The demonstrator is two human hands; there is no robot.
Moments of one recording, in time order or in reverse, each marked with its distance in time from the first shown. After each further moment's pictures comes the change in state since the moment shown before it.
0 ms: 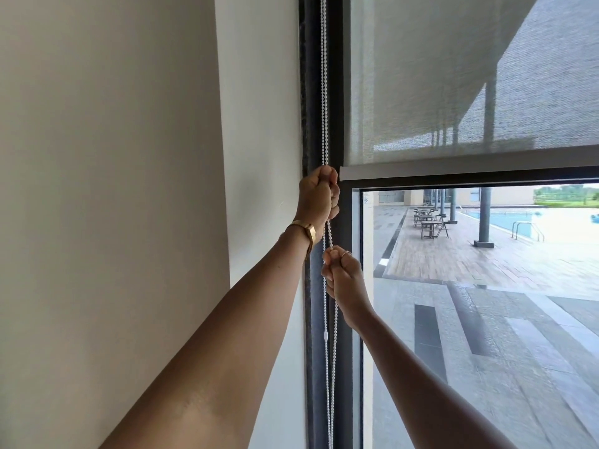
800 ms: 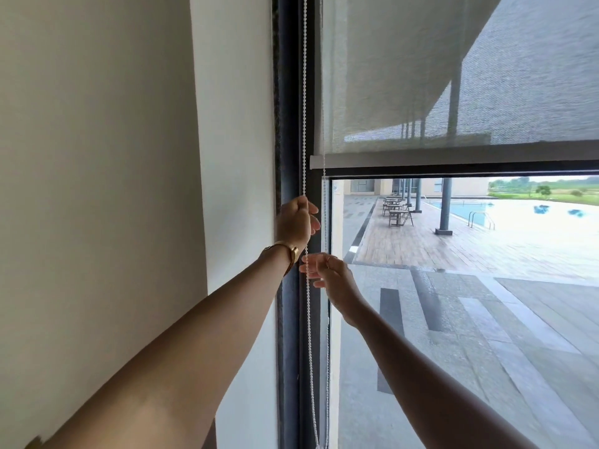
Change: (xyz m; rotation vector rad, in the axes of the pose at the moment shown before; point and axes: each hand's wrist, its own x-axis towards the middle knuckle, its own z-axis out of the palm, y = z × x) left_hand -0.049 -0.037 0.010 0.319 0.149 -0.109; right_hand -0.047 -0.016 -0.035 -0.363 -0.035 0.166
